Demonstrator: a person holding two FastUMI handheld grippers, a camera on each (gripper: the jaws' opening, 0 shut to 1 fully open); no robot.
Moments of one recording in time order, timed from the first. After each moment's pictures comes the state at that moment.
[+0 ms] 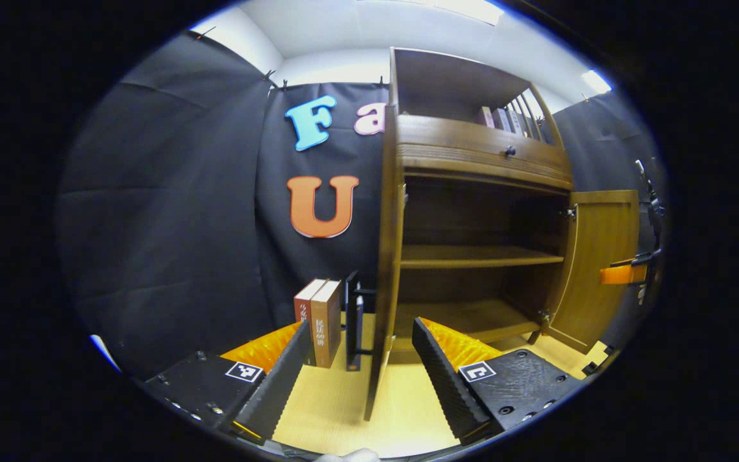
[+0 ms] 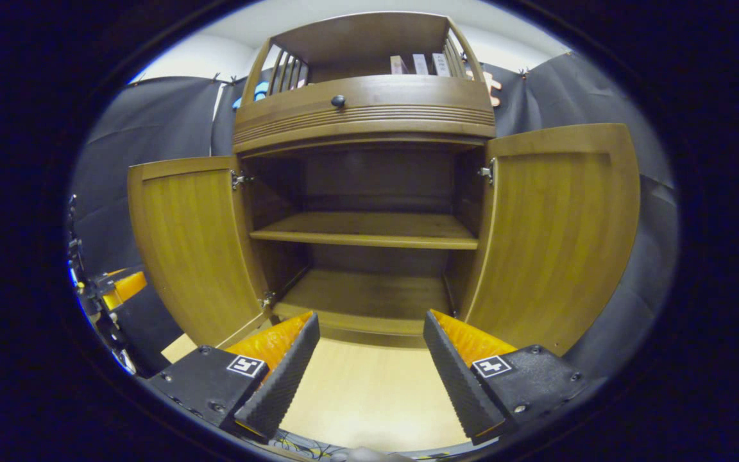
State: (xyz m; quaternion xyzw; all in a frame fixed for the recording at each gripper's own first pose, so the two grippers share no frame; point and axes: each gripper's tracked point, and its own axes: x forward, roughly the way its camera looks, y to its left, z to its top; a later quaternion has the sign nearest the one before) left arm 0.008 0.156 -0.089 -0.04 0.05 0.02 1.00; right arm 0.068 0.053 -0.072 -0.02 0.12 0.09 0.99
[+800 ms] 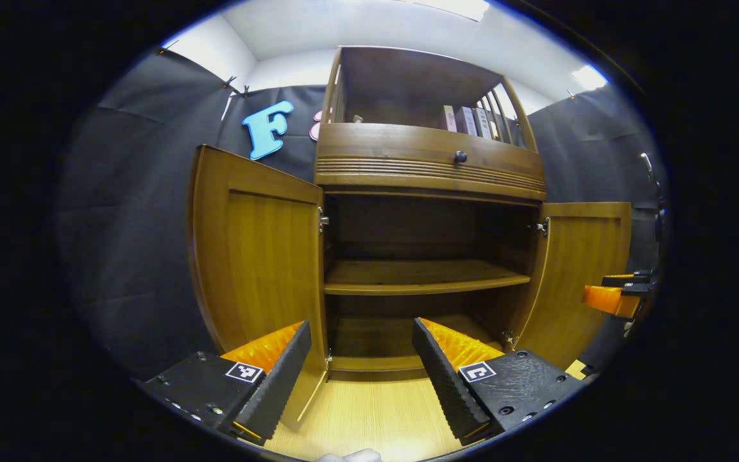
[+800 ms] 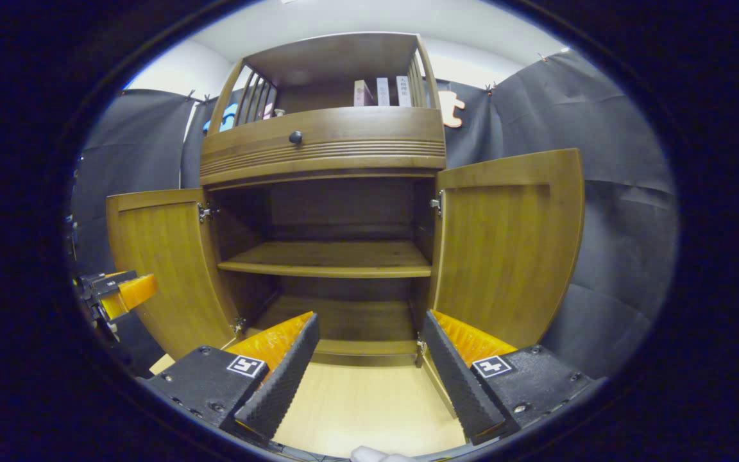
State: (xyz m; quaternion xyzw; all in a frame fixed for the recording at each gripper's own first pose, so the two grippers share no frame) left arm 0.054 0.036 -0.049 -0.03 0.06 -0.03 1.00; right arm 0.063 0.010 -0.037 0.00 0.07 0.02 1.00
